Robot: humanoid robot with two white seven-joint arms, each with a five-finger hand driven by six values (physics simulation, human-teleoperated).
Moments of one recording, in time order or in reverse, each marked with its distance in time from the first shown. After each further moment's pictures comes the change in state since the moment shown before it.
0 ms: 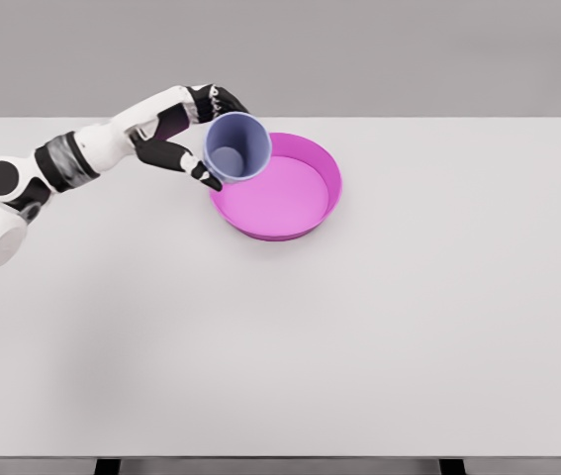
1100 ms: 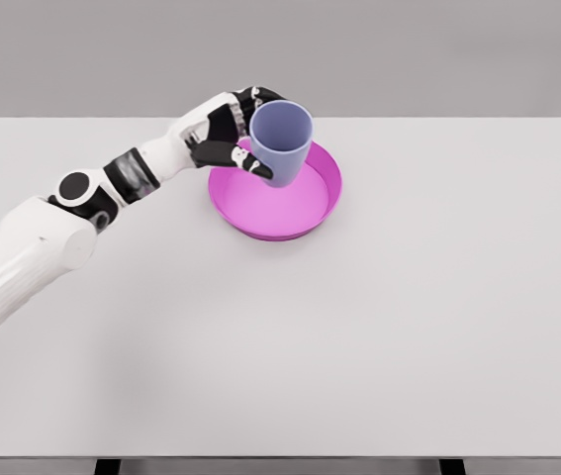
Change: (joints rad) left arm -0.009 -0.205 -0.084 0.183 0.291 0.133 0.000; right arm -0.002 0.000 0.000 0.000 0.000 0.000 0.000
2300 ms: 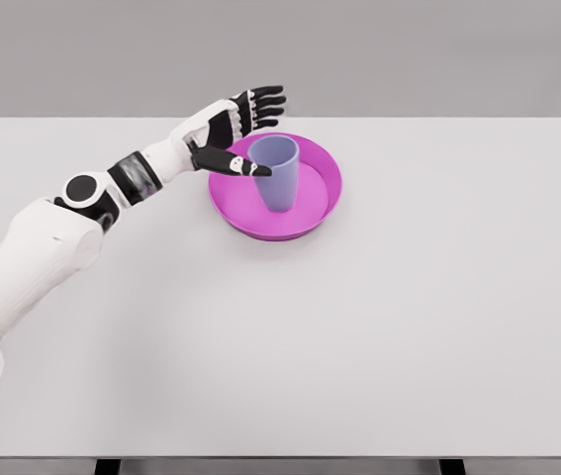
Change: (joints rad) left arm -0.003 -0.061 0.023 0.150 -0.090 -0.005 0.020; right arm 0.002 0.000 0.000 0.000 0.000 0.000 0.000
